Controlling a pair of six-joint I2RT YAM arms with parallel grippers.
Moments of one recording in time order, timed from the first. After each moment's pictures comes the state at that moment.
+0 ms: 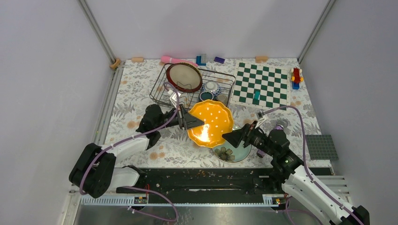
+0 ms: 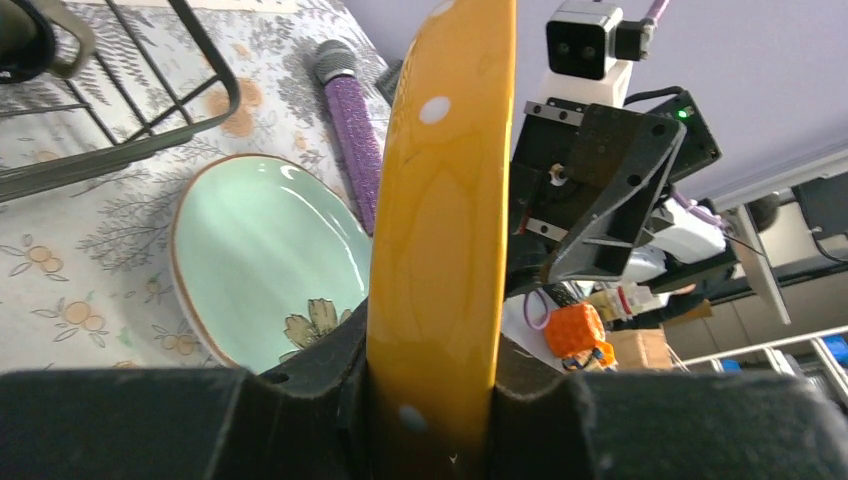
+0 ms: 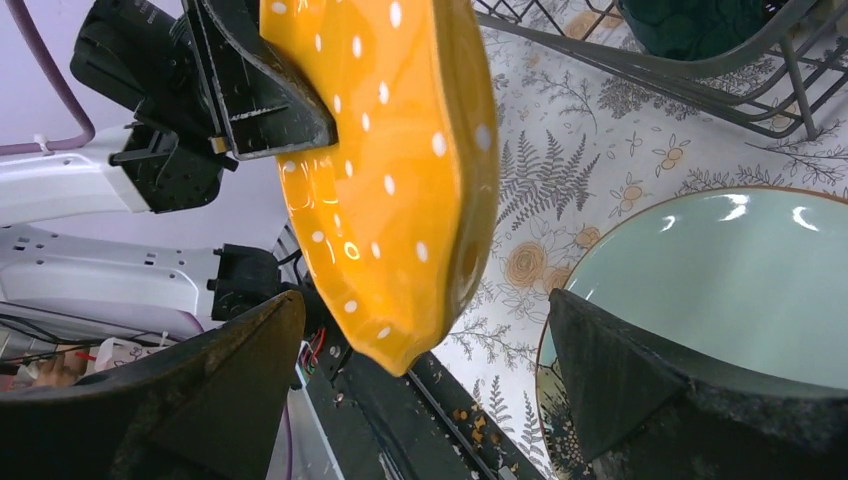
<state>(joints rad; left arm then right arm) -0.50 1.23 0.48 0.74 0.79 -0.88 0.60 0.50 0.26 0.12 -0.32 0.79</state>
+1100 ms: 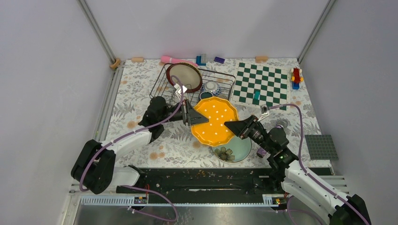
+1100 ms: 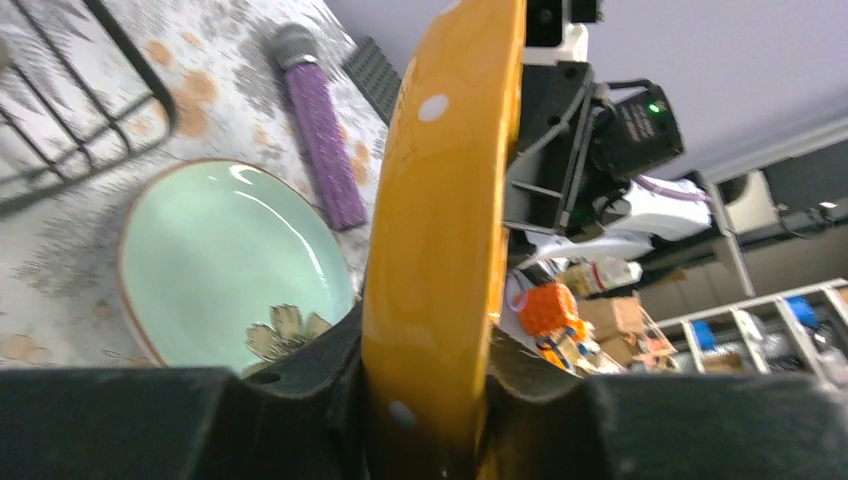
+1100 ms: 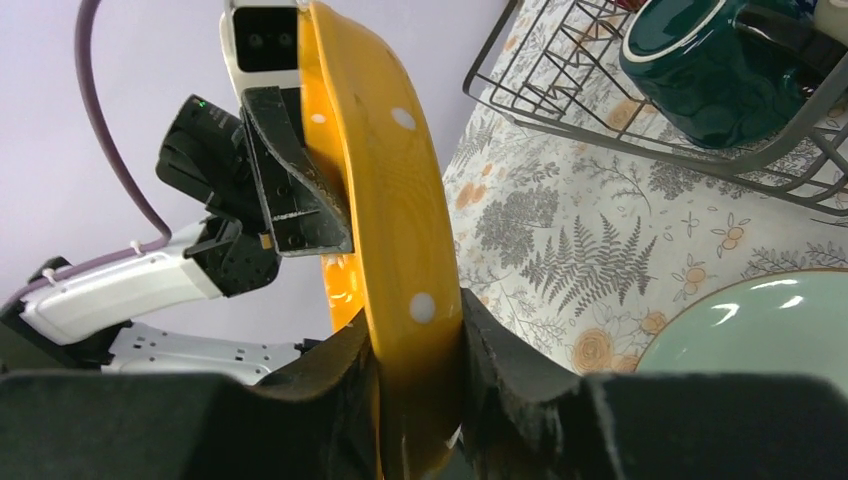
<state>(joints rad) -0.54 1.29 0.62 0.63 0.86 -0.91 0.59 0.64 0.24 0.45 -0.22 0.99</state>
